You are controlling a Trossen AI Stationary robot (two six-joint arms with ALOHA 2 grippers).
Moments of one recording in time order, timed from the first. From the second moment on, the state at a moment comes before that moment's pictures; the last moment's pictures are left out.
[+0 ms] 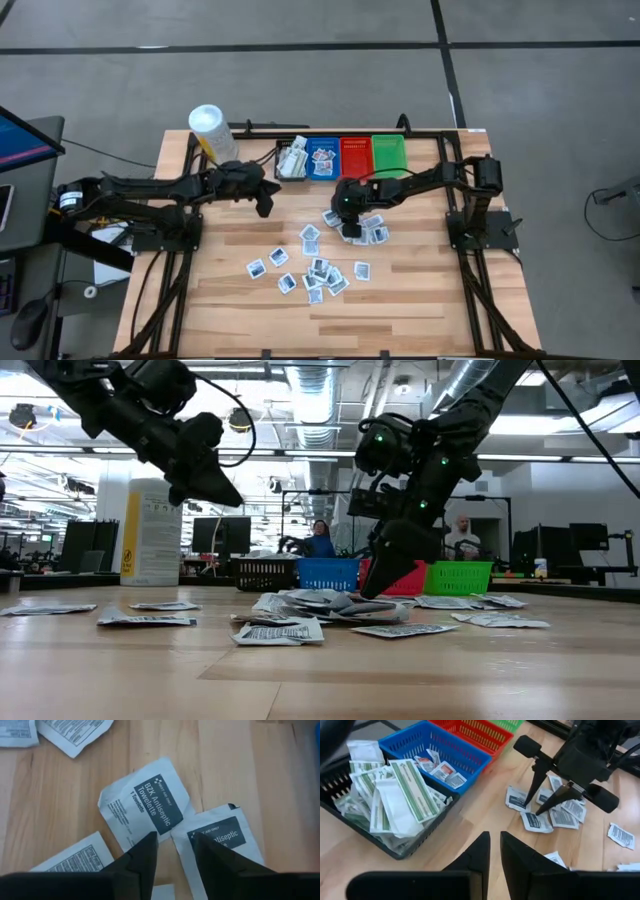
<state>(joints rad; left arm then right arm) 0.26 1.06 0.47 0.06 -0.07 -0.27 -0.12 1.86 0.95 -0.12 0.03 -0.15</state>
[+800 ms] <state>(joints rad) 0.21 1.06 0.46 0.09 -0.07 -0.29 -0.12 1.86 0.94 -0.13 0.03 -0.10</state>
